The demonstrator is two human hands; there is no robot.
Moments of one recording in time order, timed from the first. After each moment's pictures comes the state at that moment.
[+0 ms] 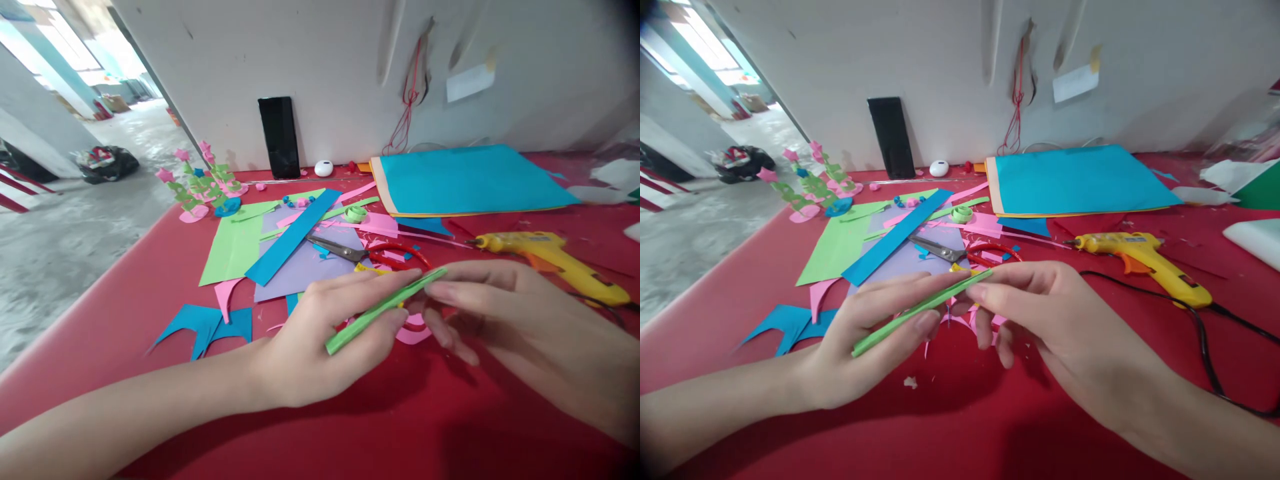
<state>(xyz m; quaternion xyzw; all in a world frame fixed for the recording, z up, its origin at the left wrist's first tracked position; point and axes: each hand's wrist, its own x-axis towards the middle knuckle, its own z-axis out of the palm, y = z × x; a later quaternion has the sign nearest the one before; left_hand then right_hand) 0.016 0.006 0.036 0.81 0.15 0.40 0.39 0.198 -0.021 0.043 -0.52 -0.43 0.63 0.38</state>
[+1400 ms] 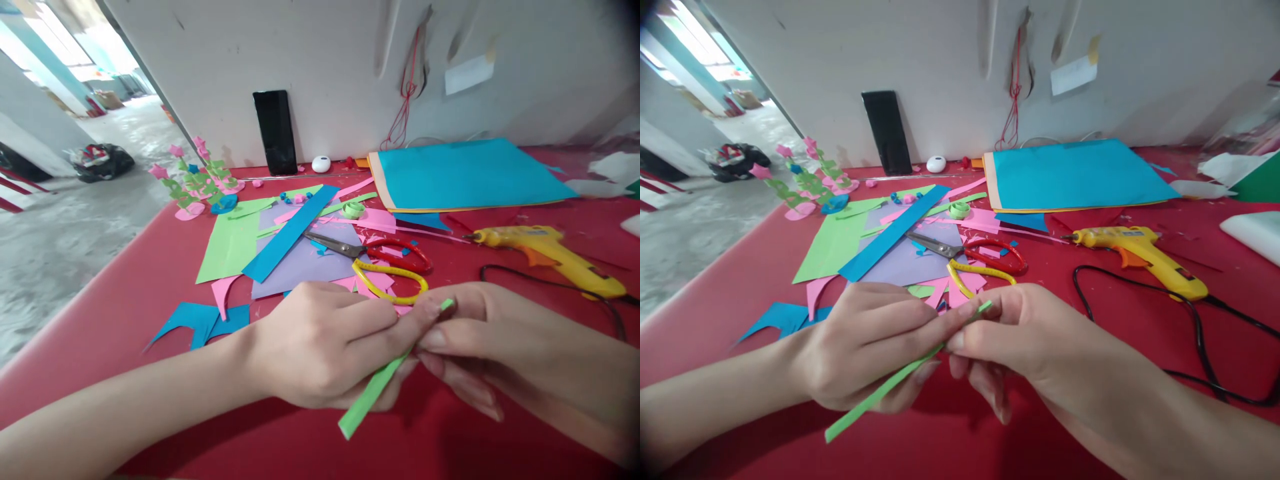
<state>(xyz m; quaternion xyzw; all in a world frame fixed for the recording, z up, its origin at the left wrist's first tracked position) 0.008 0.014 0.032 0.94 0.04 0.33 0.02 0.194 -0.035 0.042 -0.44 -0.40 0.75 0.29</state>
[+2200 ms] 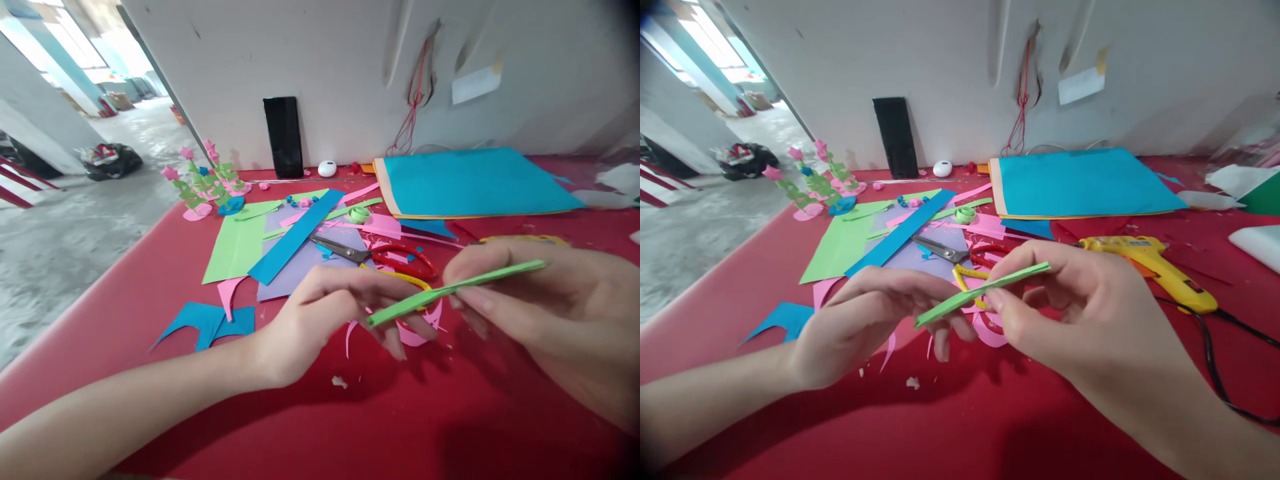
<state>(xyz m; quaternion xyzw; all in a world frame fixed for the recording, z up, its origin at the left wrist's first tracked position) 0.009 0.010 0.043 0.57 0.18 0.30 0.74 0.201 -0.027 0.051 -0.55 -0.62 0.28 0.48</state>
